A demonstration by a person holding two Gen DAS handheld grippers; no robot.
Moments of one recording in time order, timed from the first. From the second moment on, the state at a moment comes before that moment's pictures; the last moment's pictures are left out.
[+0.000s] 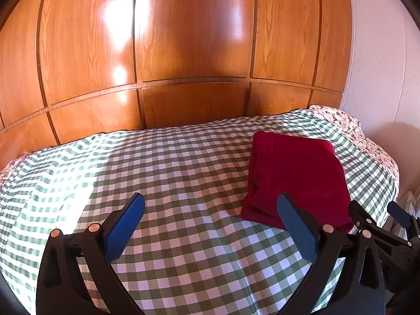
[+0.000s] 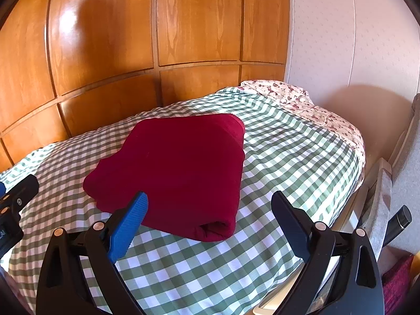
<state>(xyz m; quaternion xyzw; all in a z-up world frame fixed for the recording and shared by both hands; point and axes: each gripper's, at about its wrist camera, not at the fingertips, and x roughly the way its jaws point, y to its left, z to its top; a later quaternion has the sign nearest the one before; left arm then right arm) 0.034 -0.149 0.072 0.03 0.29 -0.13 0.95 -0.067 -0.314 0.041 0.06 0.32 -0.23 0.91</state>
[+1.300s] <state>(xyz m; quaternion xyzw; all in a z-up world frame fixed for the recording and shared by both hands) 0.030 -0.142 0.074 0.02 0.28 -0.12 0.95 -0.066 -0.307 0.036 0.06 0.33 -0.23 0.91</state>
